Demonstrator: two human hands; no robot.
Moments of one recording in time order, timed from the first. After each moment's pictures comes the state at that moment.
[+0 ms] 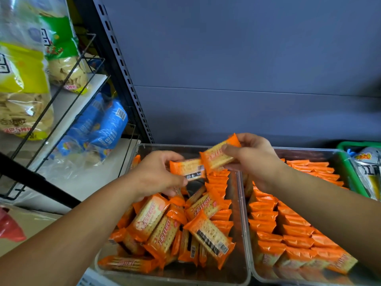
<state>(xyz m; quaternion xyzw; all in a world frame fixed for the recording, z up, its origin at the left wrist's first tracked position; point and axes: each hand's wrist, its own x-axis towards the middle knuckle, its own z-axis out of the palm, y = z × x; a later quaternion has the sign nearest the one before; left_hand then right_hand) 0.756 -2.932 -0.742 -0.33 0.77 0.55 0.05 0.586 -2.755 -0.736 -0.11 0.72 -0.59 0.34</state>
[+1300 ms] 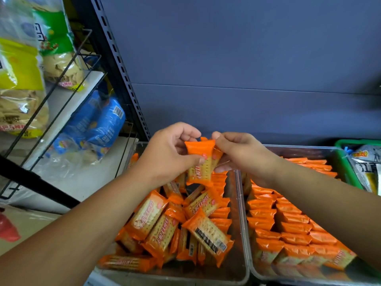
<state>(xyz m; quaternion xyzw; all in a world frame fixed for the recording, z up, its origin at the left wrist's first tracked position) 0.733 -2.914 -0.724 -0.20 0.80 0.54 -0.16 0.592 -2.761 -0.721 -0.24 0.71 -0.52 0.42</state>
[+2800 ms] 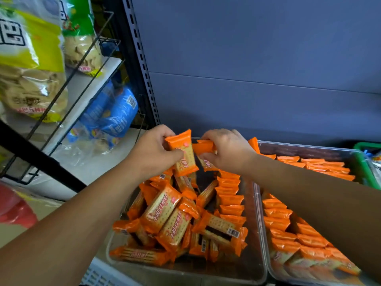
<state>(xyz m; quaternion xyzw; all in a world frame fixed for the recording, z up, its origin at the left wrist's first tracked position) 0.768 -2.967 -0.750 -0.34 0.82 0.45 -0.10 0.591 -2.826 -0.775 -0.54 0.83 -0.11 0.09</state>
